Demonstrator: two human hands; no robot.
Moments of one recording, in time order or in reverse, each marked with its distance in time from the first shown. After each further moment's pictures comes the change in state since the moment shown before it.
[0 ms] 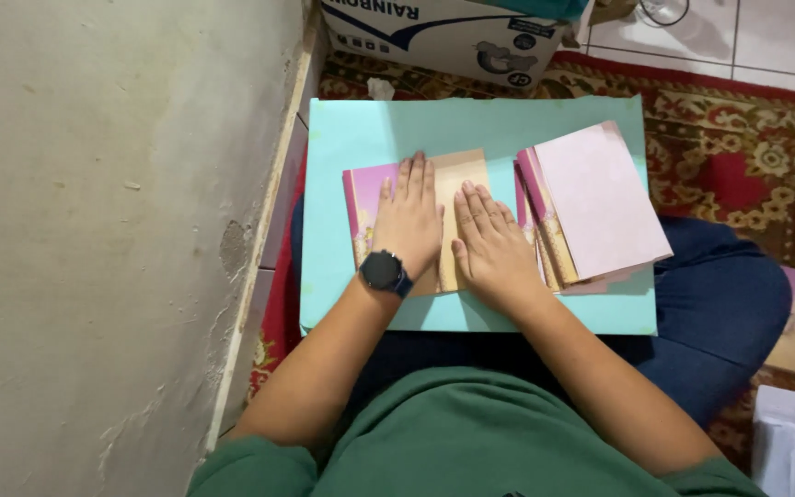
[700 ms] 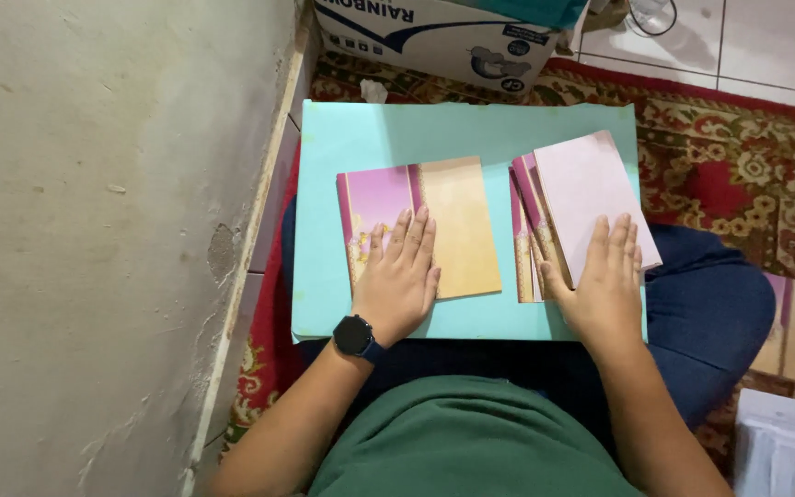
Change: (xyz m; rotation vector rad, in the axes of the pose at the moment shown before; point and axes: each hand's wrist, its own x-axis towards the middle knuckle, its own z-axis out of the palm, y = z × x) left_hand -0.077 0.007 -0.015 -0.117 0.083 0.176; right_hand -0.078 0.063 -0.051 0.094 0.058 0.484
